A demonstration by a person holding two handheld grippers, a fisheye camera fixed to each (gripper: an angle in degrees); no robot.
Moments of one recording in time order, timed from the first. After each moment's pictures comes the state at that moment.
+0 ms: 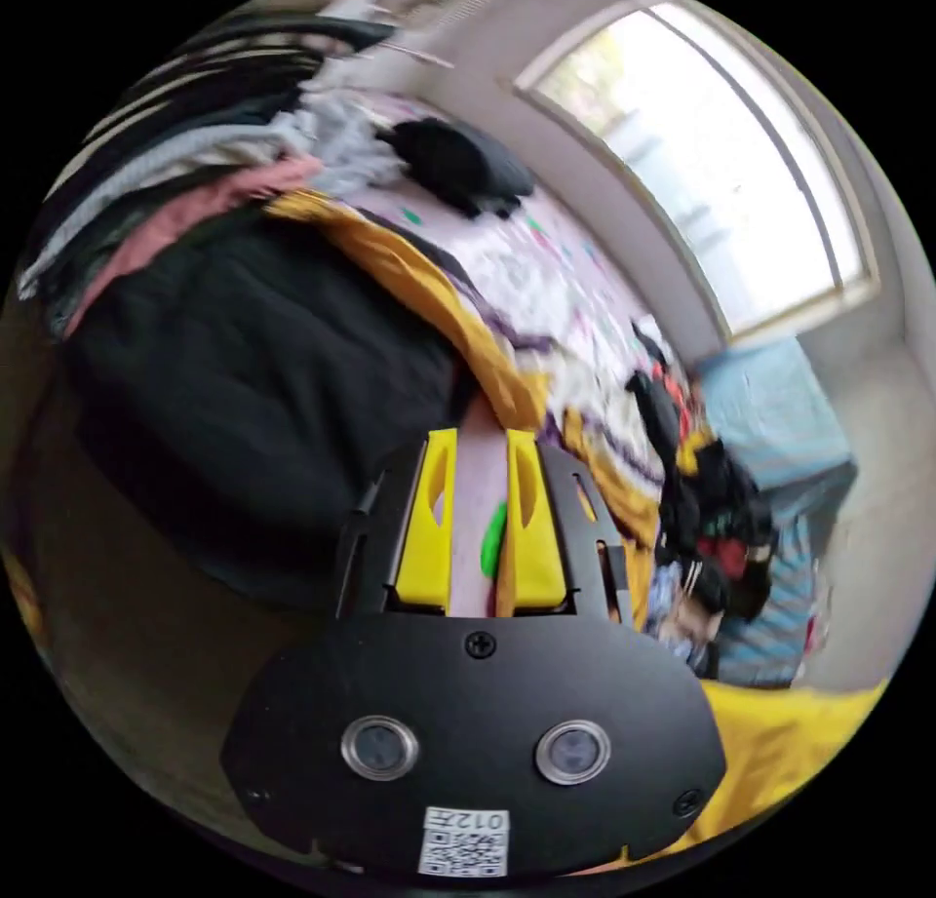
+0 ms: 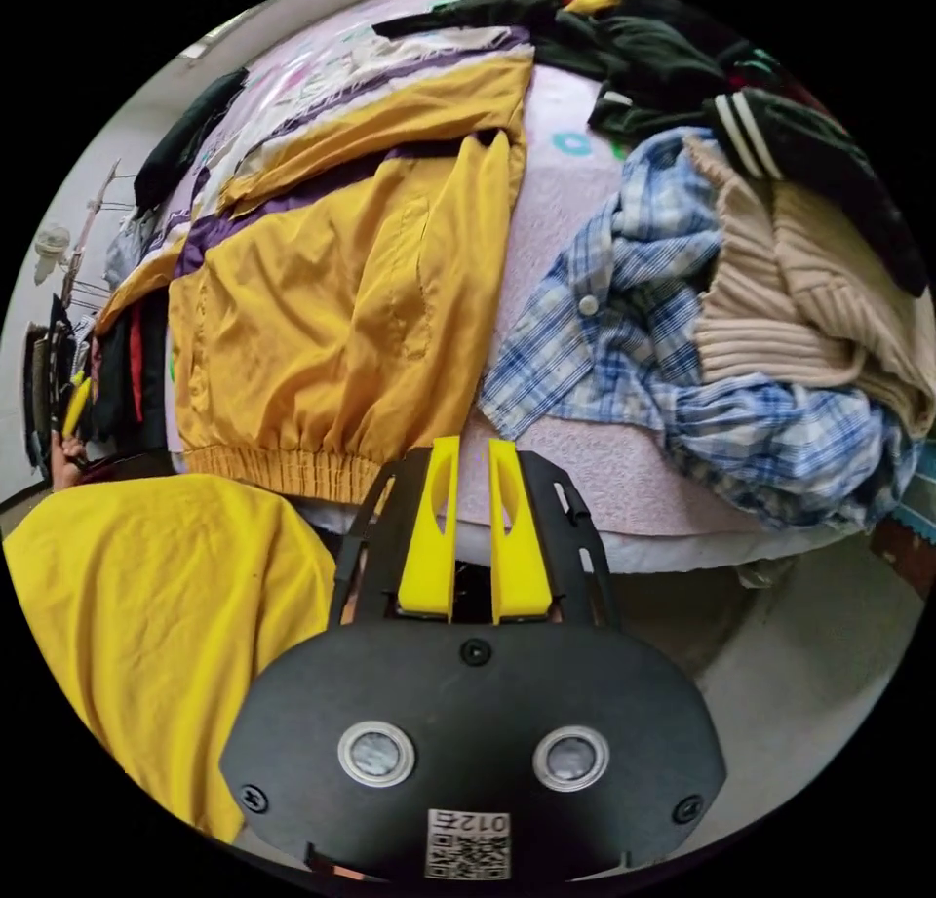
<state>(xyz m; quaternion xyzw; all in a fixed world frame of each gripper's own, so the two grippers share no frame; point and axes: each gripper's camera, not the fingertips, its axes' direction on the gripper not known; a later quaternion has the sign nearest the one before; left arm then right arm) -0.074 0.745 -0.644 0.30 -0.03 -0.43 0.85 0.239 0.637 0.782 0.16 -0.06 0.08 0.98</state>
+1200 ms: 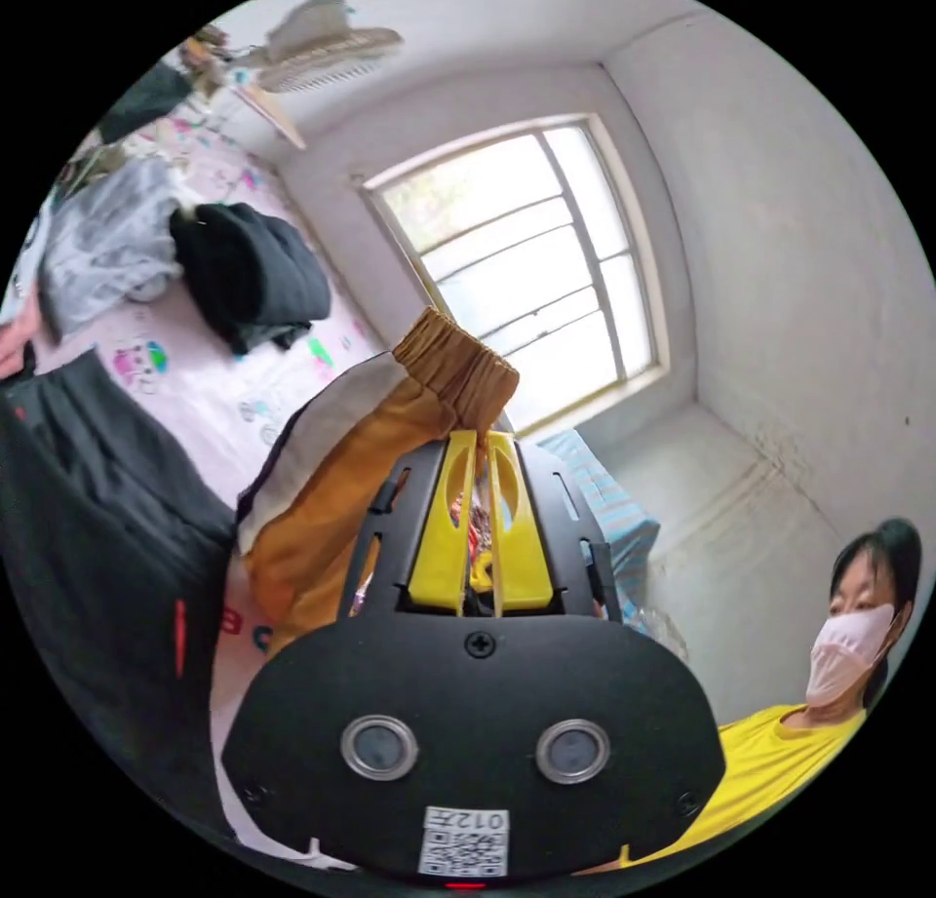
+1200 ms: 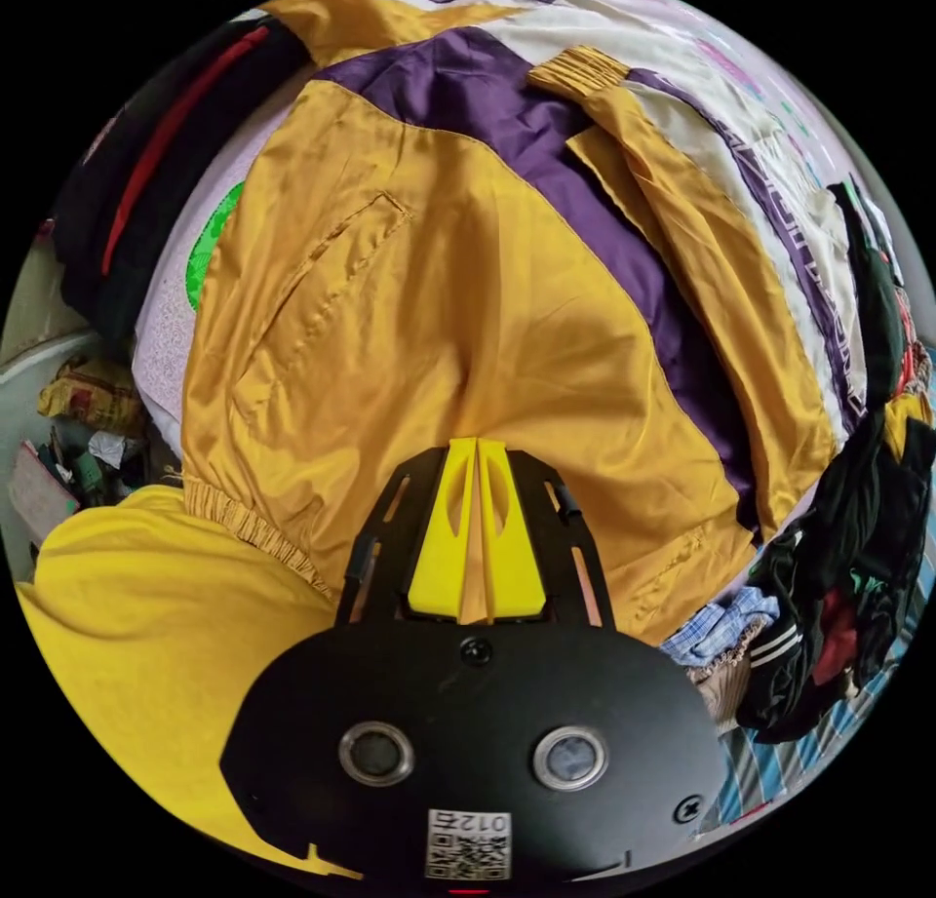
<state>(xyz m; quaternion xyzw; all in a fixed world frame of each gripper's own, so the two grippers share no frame) -0.167 0.569 -0.720 0.54 0.20 -0.24 0.78 -0.067 0.353 0.795 0.04 0.13 -0.23 0.96</state>
